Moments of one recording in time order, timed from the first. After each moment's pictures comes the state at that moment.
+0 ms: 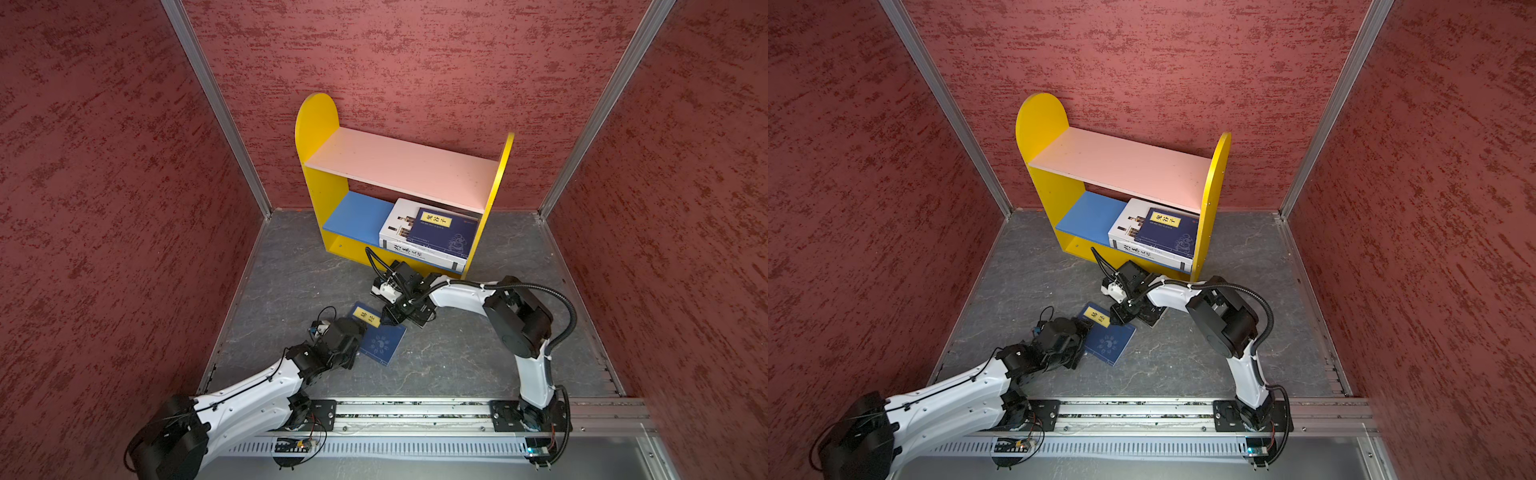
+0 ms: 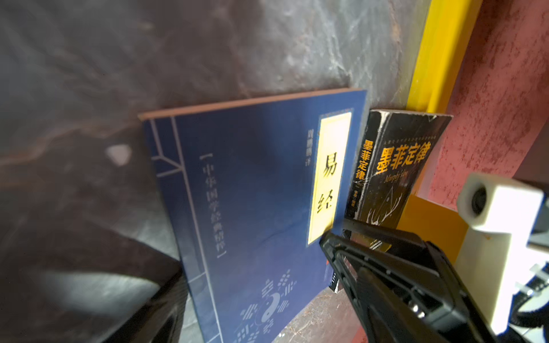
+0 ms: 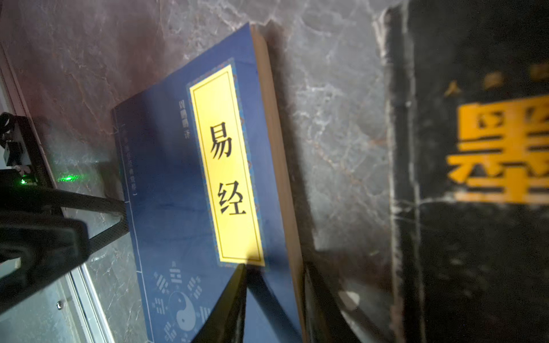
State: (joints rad) left arm -0.77 0.91 0.26 -0.17 -0.16 -1.73; right arm 0.81 2.05 1.34 -0.42 -0.47 0.12
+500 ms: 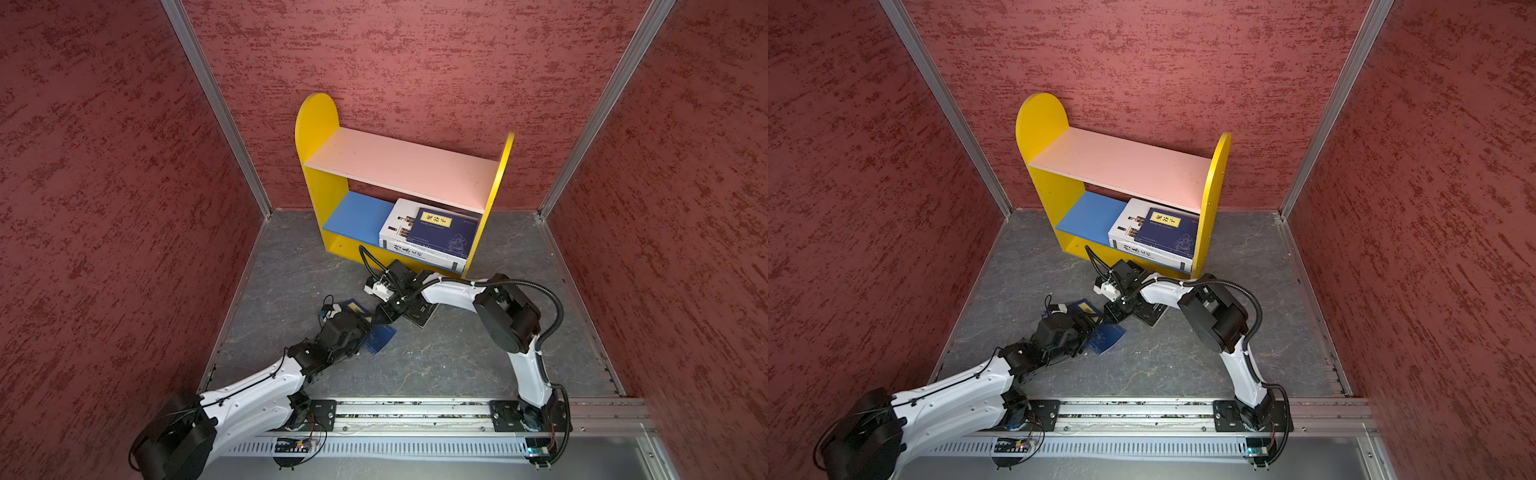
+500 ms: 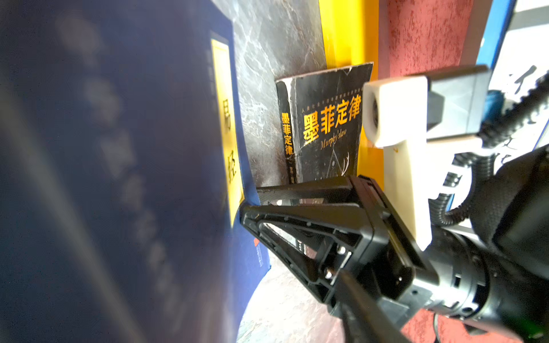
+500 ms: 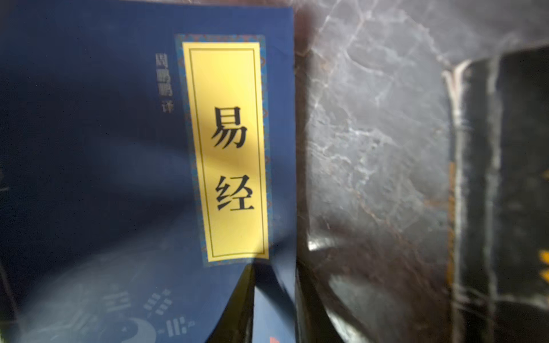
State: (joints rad) left arm -0.74 0.90 0.25 0.00 -0.11 -1.50; right arm 0.82 2.13 1.44 -0.44 -0.55 0.13
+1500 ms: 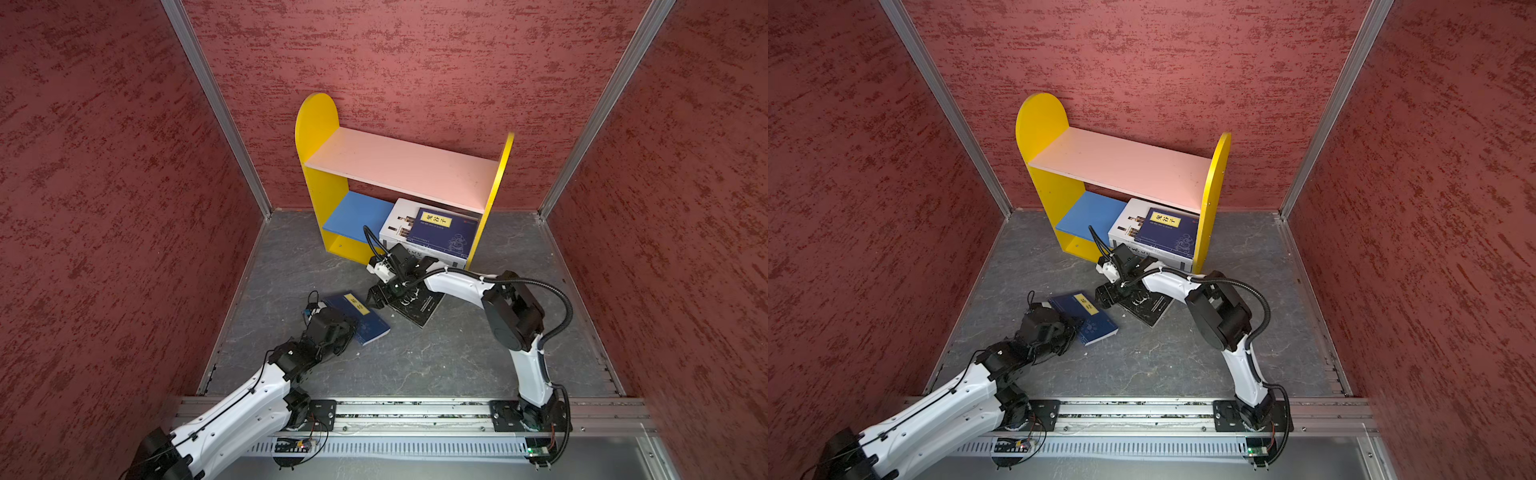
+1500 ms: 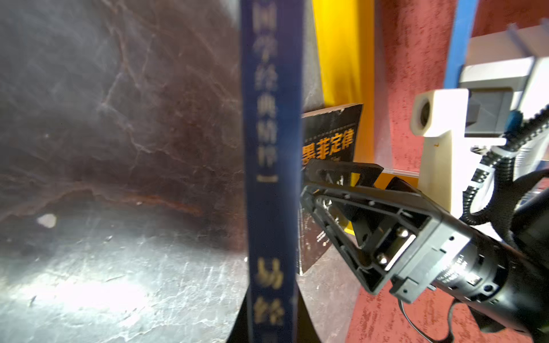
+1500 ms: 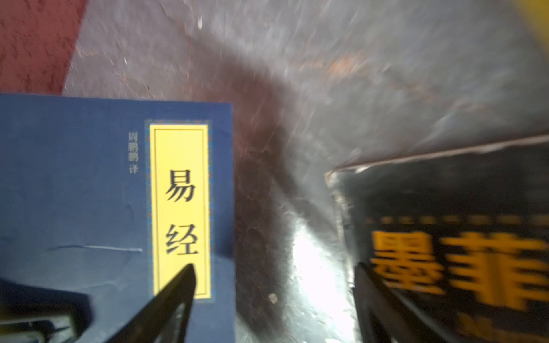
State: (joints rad) left arm -0.62 0.70 0.35 -0.30 -0.10 -1.46; right arm 0.75 2.07 1.55 -0.46 -0.44 0.25
